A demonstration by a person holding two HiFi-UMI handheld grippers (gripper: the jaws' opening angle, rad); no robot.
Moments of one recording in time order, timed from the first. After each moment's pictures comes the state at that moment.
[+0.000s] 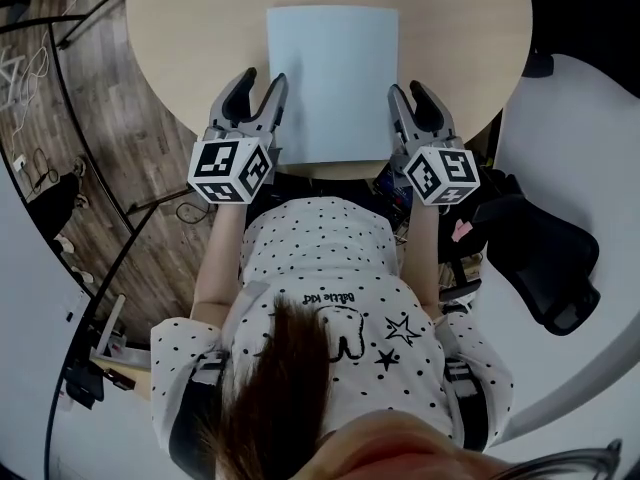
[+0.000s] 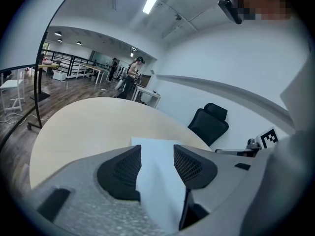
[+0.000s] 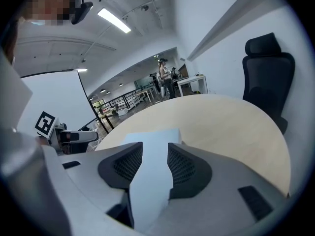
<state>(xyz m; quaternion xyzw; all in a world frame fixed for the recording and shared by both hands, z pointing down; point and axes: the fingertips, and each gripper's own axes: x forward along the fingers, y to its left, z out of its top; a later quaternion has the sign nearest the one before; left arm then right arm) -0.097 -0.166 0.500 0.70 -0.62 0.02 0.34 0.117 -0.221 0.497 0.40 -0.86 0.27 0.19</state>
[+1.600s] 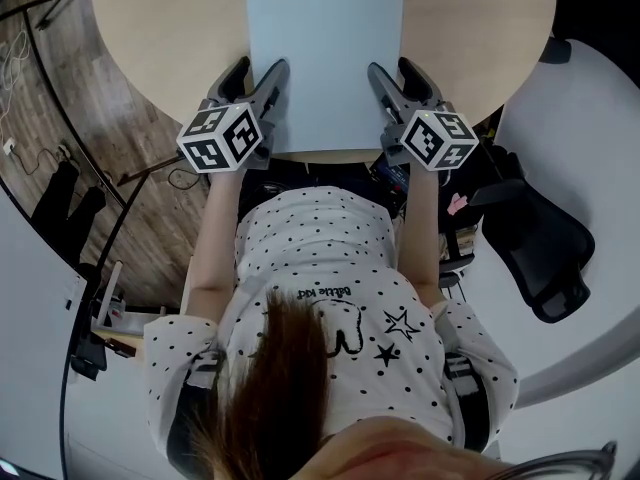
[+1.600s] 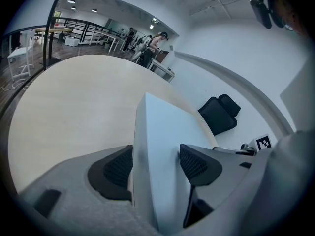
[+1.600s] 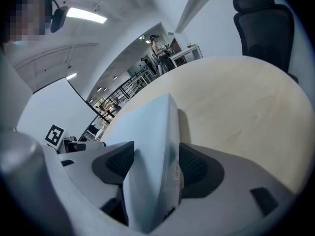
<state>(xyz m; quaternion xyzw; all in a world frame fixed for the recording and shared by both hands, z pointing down) -0.094 -0.156 0.598 0.64 -0.58 0.05 0.51 0.098 -0.222 0.582 0.34 -0.81 0.41 0.23</state>
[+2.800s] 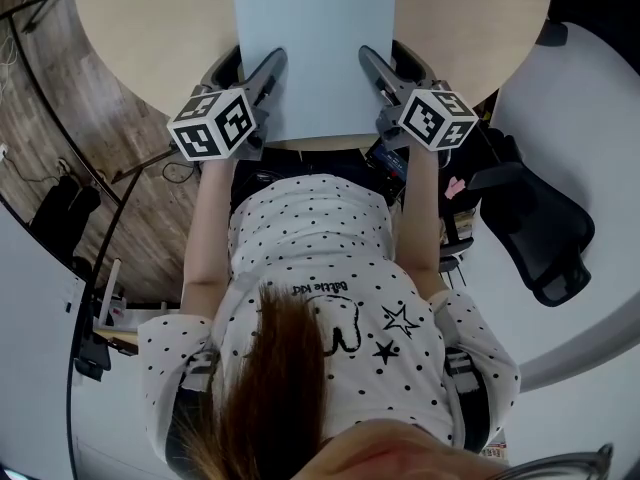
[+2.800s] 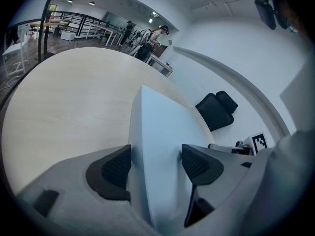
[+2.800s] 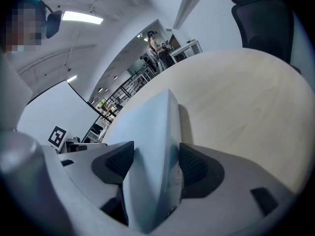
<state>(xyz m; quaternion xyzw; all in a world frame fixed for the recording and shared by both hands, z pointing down) -0.073 -0.157 0.607 0.64 -0.55 0.06 0.53 0.104 -0.220 0.593 0.33 -0.81 0.44 0.23</state>
